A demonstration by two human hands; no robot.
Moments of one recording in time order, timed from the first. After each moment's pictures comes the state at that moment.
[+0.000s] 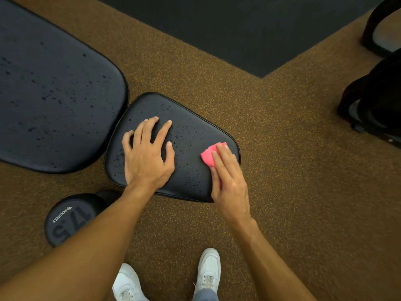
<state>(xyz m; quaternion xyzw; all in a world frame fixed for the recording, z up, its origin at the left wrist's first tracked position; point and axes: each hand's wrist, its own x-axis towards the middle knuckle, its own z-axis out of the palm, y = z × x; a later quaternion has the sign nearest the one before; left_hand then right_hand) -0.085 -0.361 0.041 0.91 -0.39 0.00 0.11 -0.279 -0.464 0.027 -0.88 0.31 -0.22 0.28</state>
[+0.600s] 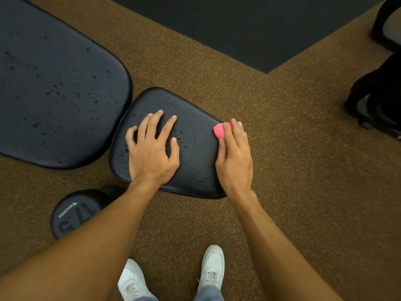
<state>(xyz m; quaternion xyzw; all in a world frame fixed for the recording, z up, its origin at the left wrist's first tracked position) -0.084 -0.360 0.036 0.91 -0.39 0.00 0.12 -0.236 -0.492 0.029 -0.85 0.41 -0.20 0.25</state>
